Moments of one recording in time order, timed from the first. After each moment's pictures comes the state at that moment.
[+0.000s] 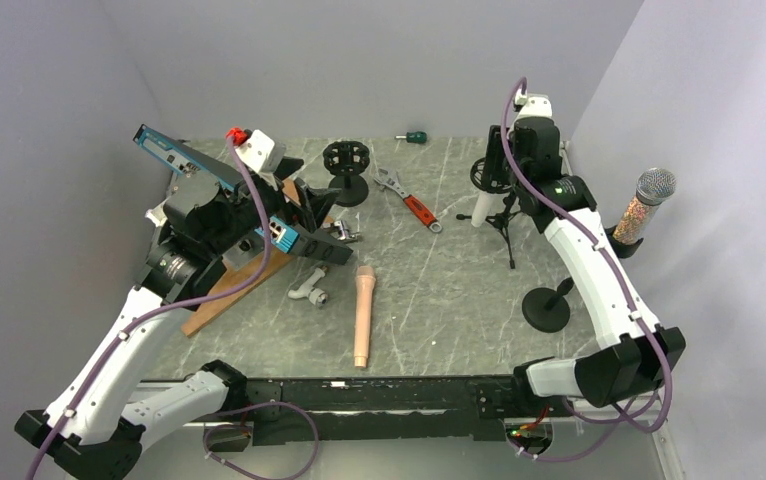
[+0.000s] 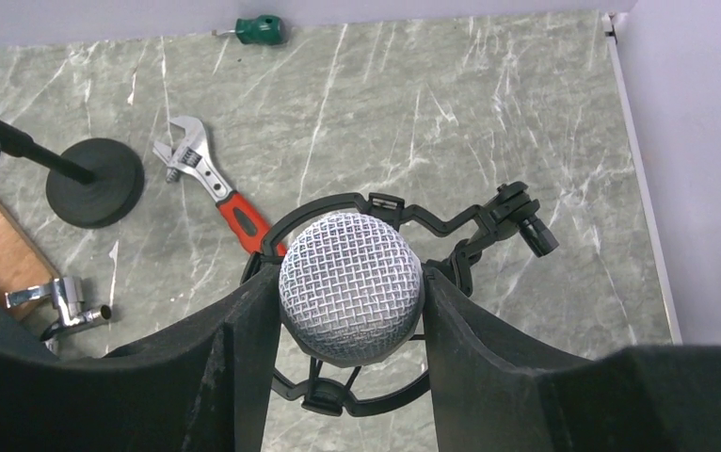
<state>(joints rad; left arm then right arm) -0.52 0.95 1.21 -0.22 0.24 -0.07 0.27 1.32 1.42 -0.54 0.27 0.17</state>
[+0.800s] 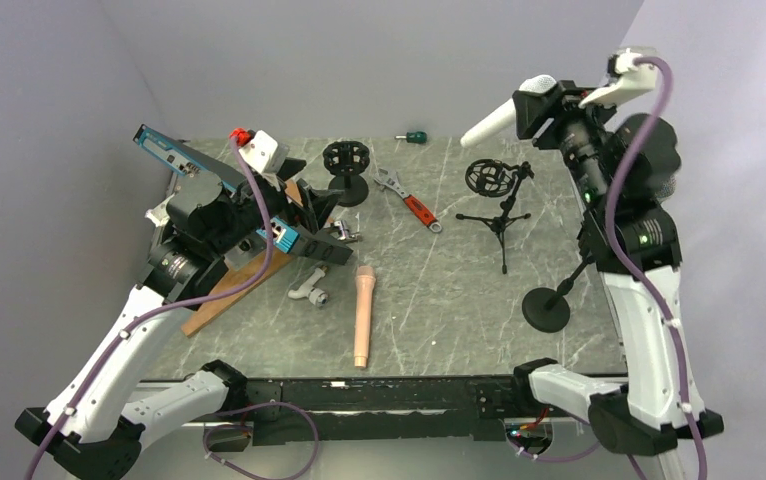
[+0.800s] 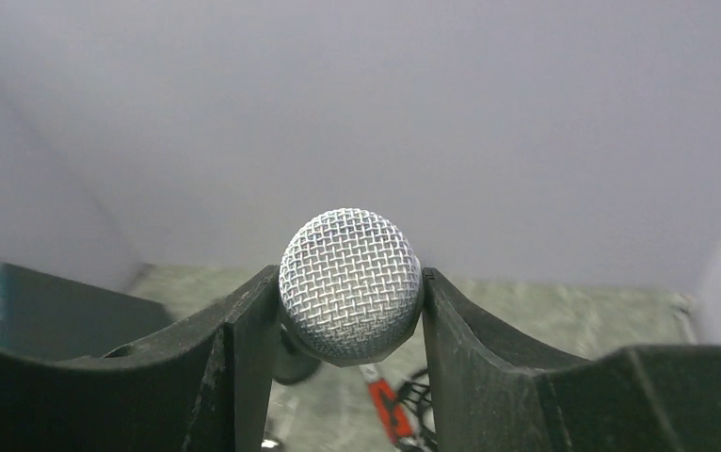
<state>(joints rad) -0.54 0.95 1.21 -0.22 0.23 -0.06 0.26 1.15 1.73 -0.47 0.09 0.18</state>
